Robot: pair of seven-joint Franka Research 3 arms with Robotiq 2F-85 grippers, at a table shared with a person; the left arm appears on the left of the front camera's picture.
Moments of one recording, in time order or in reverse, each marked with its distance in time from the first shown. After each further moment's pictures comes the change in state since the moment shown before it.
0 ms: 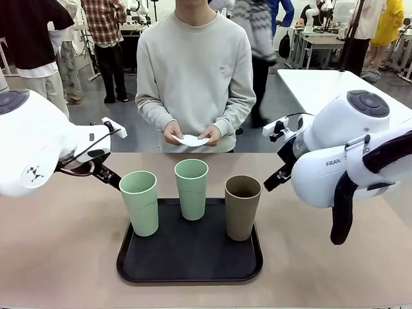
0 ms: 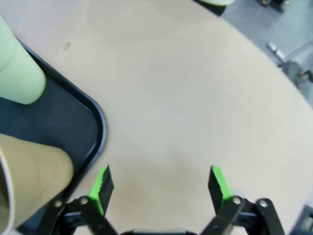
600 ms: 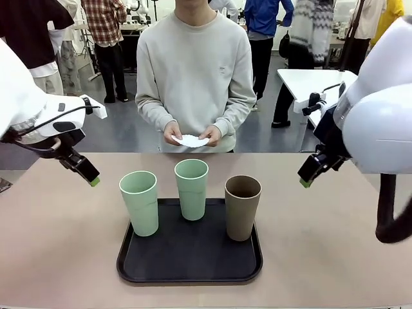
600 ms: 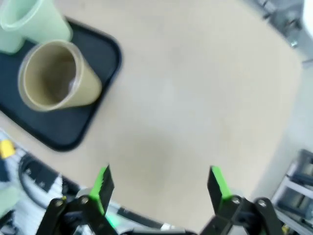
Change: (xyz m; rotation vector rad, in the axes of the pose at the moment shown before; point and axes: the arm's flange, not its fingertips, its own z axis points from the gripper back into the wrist) left arm -0.007 -0.018 0.117 -0.024 0.171 -0.032; right arm -0.022 0.023 0.156 -0.025 0.224 -0.089
